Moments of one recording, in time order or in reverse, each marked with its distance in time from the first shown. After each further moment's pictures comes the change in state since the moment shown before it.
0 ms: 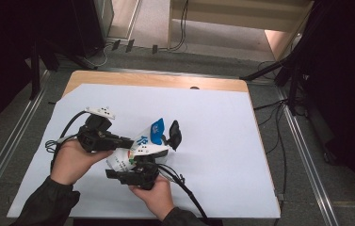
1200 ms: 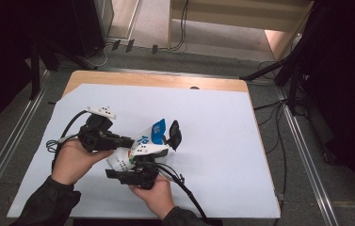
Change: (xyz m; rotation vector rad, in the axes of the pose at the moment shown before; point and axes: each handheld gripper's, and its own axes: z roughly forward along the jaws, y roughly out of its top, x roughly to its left) left arm -0.002 0.003 0.000 -0.009 0.015 0.001; right arm 0.001 0.002 0.000 0.010 -0.007 -0.013
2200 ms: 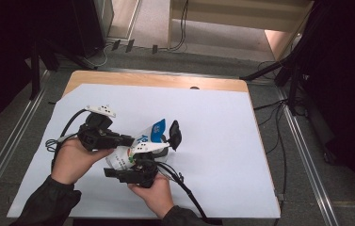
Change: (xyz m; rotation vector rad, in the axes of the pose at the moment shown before) left arm -0.002 0.003 -0.003 -0.011 0.013 0.001; right arm 0.000 0.005 0.001 -0.010 0.036 0.029
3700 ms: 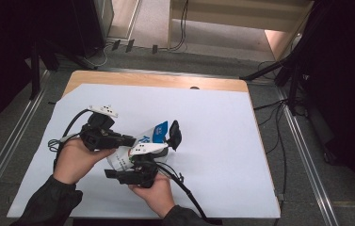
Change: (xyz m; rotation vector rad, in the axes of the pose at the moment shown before) left arm 0.000 0.001 0.005 0.010 0.000 -0.007; right arm 0.001 0.000 0.001 0.028 -0.037 -0.053
